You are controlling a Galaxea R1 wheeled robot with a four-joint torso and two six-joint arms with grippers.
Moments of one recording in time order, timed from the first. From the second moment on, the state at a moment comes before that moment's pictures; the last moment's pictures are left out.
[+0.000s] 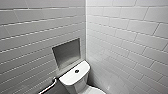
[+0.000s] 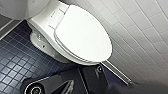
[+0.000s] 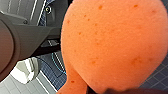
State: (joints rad) left arm 0.82 2.32 -1.58 -0.03 0.27 -0.05; right arm -1.56 2.60 -2.05 0.06 0.12 0.03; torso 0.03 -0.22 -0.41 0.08
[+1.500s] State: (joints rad) left arm 0.36 2.42 -1.67 -0.21 0.29 -0.16; right arm -1.56 2.60 -2.05 0.06 0.16 0.03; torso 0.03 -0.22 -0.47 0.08
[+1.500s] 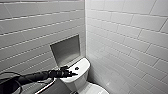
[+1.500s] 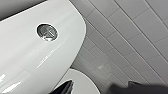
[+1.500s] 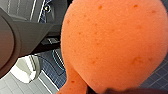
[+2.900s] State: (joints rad) left arm 0.21 2.69 -2.12 -0.21 0.44 -0.19; right arm -1.55 2.60 -2.04 0.06 0.16 0.03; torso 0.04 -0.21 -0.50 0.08
